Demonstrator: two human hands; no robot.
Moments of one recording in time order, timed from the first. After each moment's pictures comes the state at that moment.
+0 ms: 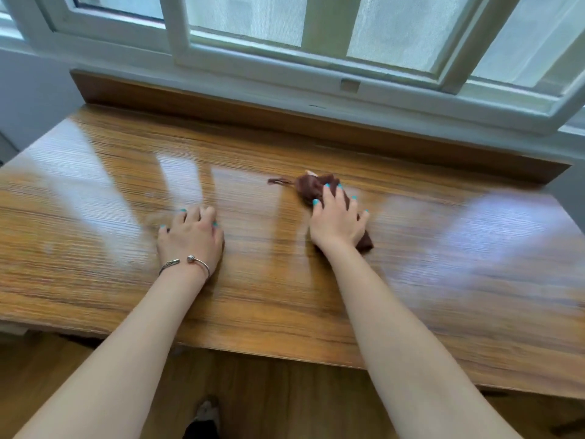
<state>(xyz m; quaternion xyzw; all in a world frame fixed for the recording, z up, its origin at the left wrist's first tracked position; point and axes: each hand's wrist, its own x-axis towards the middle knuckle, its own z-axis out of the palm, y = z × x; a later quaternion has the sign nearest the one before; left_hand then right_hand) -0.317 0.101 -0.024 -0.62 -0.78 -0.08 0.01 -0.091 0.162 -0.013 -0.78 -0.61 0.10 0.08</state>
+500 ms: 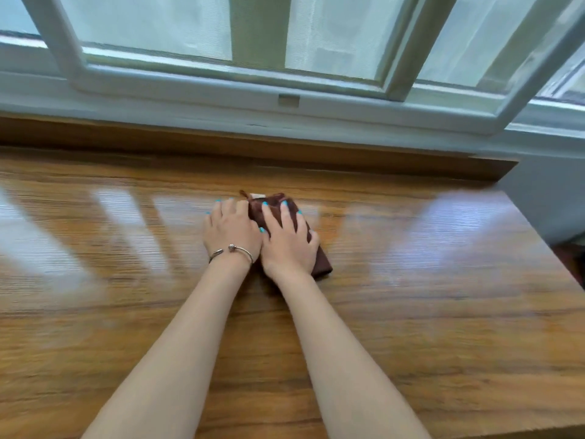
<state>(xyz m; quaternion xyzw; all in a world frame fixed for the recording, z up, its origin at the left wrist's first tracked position) -0.172 0.226 -0.012 -0.67 -0.73 -0.12 -0.08 -0.083 0.188 -0.008 -0.75 -0.65 0.12 0.08</state>
